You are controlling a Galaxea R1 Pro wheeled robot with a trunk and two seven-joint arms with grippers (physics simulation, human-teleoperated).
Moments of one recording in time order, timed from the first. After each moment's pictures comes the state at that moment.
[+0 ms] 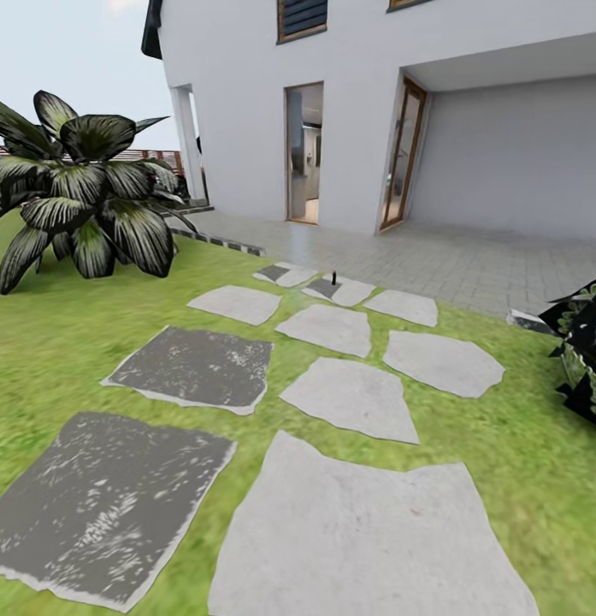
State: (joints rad) left arm -0.22 0.07 0.10 -0.29 0.00 -0.31 0.00; right arm -0.04 -0.05 -0.01 -0.56 0.01 -0.29 0.00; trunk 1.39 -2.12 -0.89
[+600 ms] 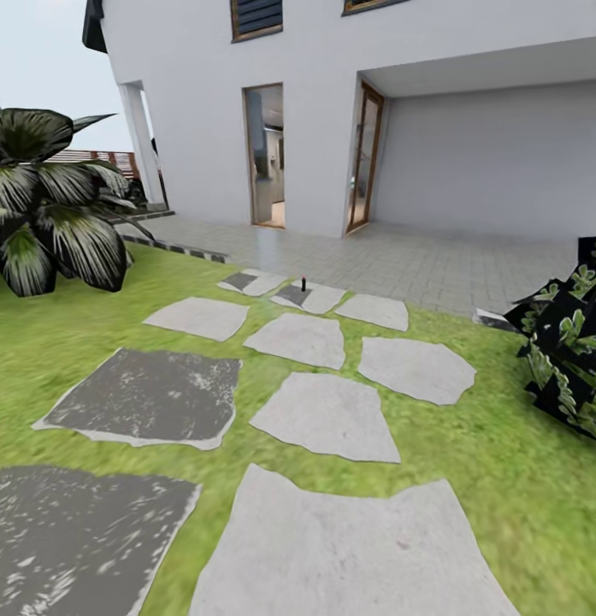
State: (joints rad) left arm -0.22 0.07 0.10 -0.29 0.00 -0.31 0.00; right arm -0.04 -0.05 -0.02 -0.56 0.01 -0.29 0.00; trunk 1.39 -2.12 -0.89
